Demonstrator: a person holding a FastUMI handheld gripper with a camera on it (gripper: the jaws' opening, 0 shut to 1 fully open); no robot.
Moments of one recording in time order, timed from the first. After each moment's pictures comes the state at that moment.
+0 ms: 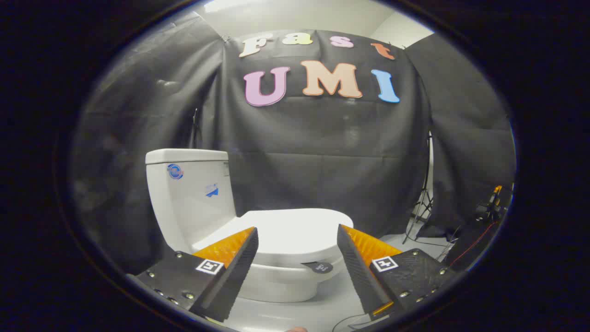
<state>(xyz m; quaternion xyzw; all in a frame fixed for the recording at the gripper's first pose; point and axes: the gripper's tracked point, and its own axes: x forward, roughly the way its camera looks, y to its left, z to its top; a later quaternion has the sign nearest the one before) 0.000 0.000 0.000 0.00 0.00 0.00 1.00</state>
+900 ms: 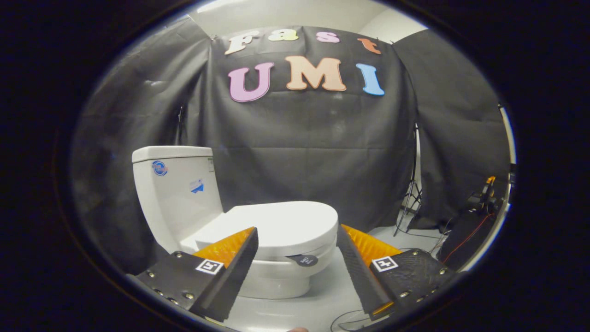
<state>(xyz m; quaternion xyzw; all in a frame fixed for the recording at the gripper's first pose) -0.001 -0.028 -0.023 0.01 0.02 -0.03 1.00</state>
